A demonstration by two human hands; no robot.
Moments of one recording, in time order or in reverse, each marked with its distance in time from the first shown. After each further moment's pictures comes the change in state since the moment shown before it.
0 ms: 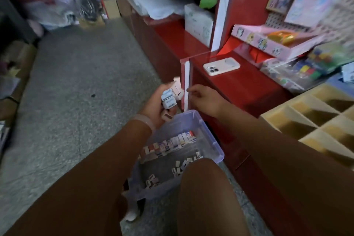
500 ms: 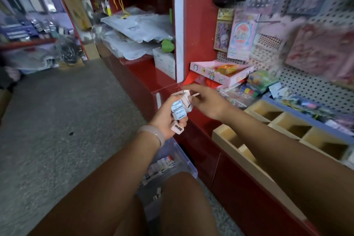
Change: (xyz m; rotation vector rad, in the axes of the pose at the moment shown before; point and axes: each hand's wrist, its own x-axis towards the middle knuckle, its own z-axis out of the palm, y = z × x) left_hand -0.041 -0.007 0.143 0.120 -0.183 0.015; right_hand -0.082 -0.016 -0.122 -0.087 0.233 -0.289
